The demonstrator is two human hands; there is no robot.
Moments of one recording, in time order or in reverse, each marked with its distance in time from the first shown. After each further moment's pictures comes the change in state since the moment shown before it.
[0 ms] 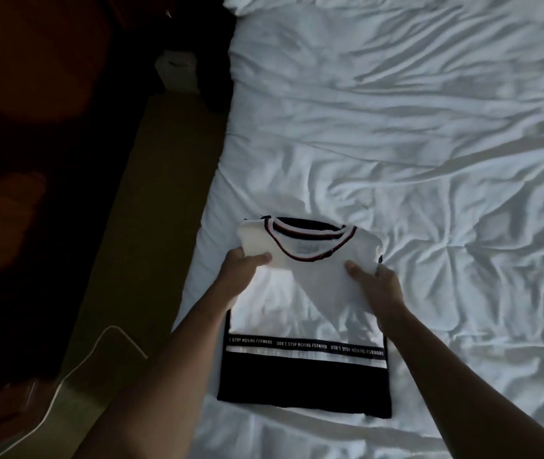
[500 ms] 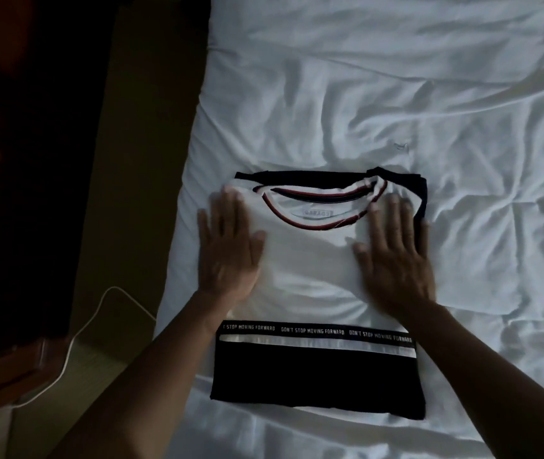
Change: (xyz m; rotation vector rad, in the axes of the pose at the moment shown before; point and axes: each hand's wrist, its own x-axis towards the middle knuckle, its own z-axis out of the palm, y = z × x) left_hand 0.042 -0.076 -0.009 1.420 0.308 0.582; right_hand 0.066 0.079 0.010 -1.197 0.100 -0.802
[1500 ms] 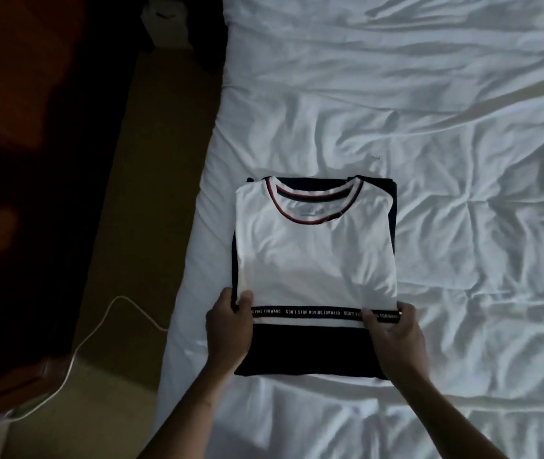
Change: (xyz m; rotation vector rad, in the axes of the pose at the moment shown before) left_hand -0.143 0.021 -0.041 -0.890 -0.056 -0.655; right_hand -0.144 -0.046 -0.058 0.718 -0.154 0.827
